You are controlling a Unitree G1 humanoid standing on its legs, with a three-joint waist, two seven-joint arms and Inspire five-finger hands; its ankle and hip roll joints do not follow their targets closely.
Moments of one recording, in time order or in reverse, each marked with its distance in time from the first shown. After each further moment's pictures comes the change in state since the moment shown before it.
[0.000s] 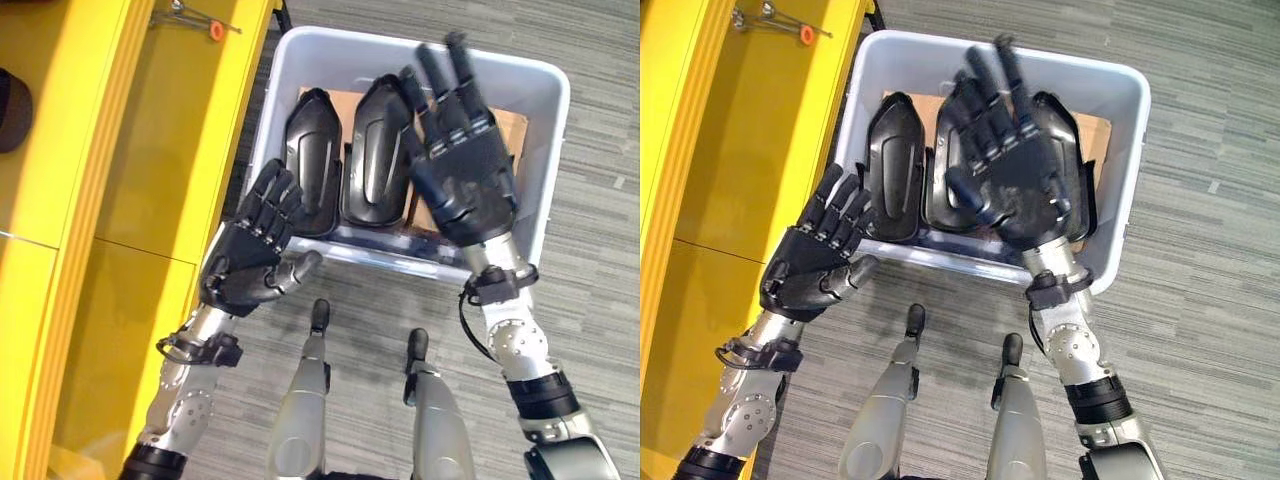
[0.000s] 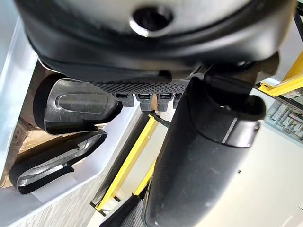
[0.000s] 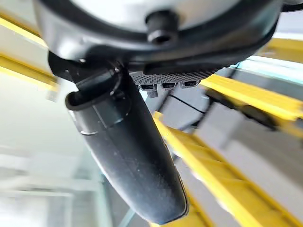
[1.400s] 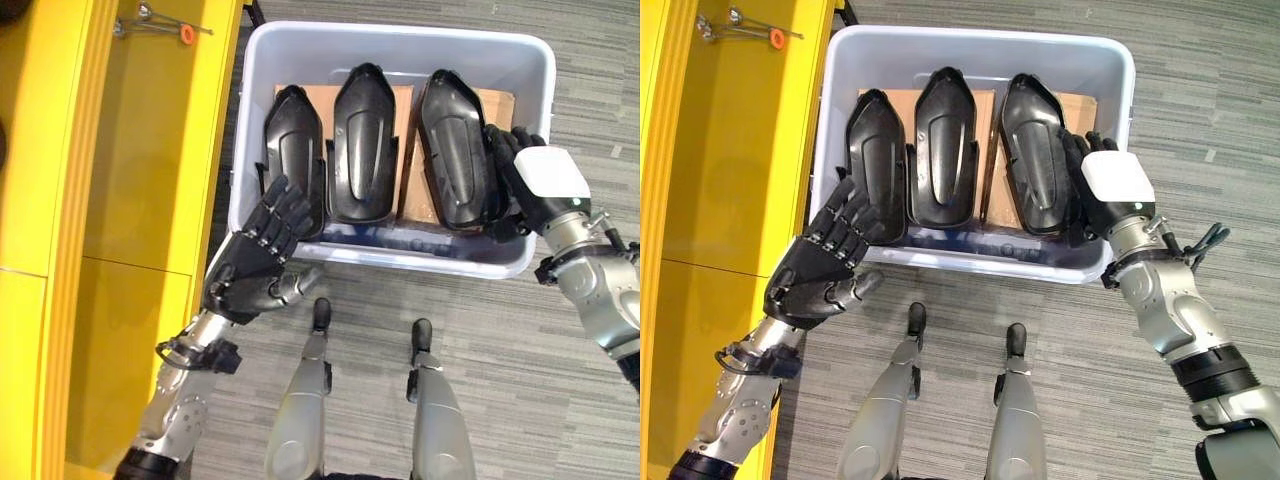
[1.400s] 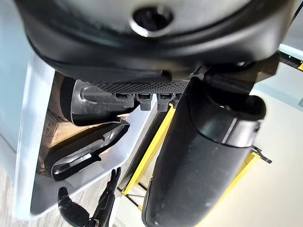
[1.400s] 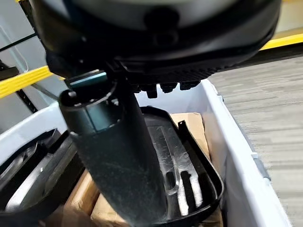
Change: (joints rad) left arm 0.001 0.046 -0.031 -0.018 0.001 0.033 -0.001; right arm -0.088 -0.605 0.213 0.204 -1.768 0.263 -0.509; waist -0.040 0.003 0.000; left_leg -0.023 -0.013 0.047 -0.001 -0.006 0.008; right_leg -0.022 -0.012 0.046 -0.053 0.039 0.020
